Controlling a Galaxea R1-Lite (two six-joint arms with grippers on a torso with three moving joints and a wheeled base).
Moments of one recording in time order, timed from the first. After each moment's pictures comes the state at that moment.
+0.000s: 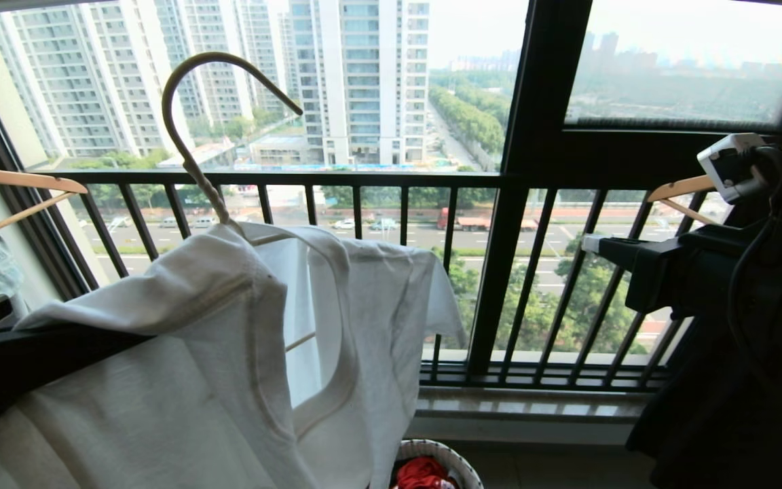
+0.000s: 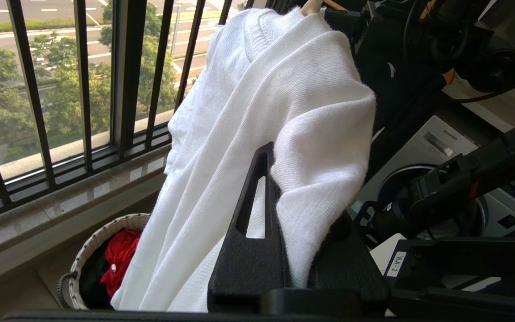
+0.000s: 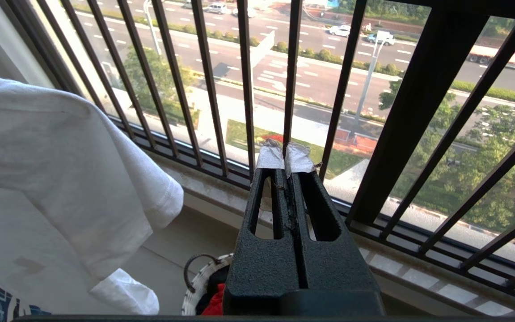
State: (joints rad) left arm -0.21 0.92 -0.70 -0.20 -0.76 -0.31; right arm 0.39 1.35 -0.78 -0.46 0.00 0.03
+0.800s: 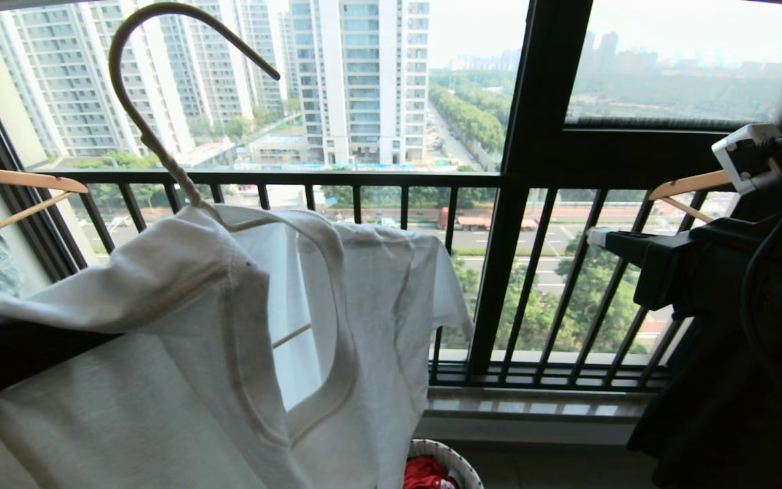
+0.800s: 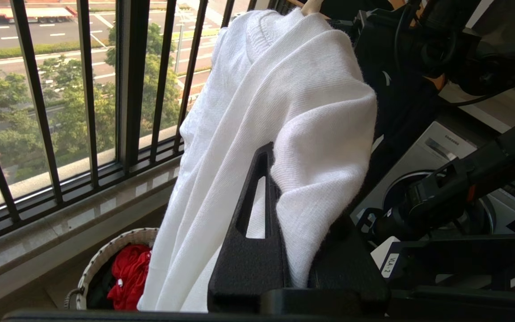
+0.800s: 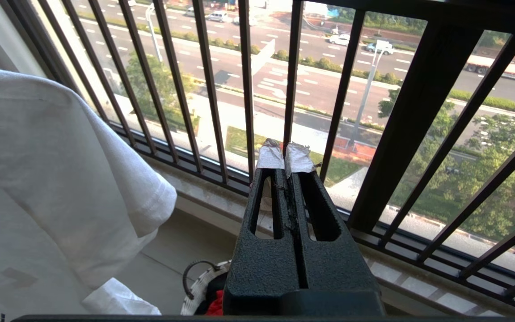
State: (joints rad) left arm -0.21 0.87 -0.70 -0.20 -0.75 -0.31; right arm 0.40 1.33 -0.78 -0.46 0.00 0.03
